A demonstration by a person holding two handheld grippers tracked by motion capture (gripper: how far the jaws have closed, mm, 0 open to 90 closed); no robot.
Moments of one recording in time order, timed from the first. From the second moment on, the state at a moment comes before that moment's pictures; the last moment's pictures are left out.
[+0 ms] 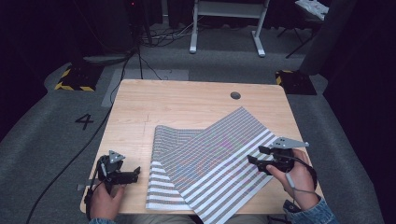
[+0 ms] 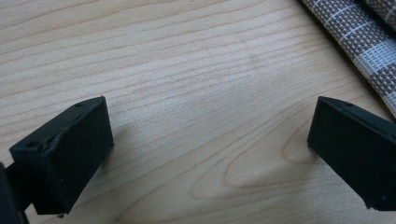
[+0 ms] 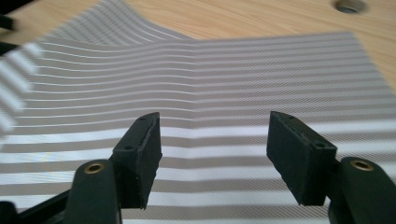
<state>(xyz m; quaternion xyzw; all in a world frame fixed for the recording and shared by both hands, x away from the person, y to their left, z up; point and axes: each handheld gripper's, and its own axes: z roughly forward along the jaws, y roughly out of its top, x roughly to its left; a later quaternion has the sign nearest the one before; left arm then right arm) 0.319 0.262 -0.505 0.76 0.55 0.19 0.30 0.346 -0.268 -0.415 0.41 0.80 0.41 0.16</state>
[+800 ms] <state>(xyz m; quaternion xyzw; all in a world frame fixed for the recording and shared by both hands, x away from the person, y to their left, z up) 0.319 0.262 -0.505 0.76 0.55 0.19 0.30 0.385 -0.357 -0.483 0.59 0.74 0.24 0.19</state>
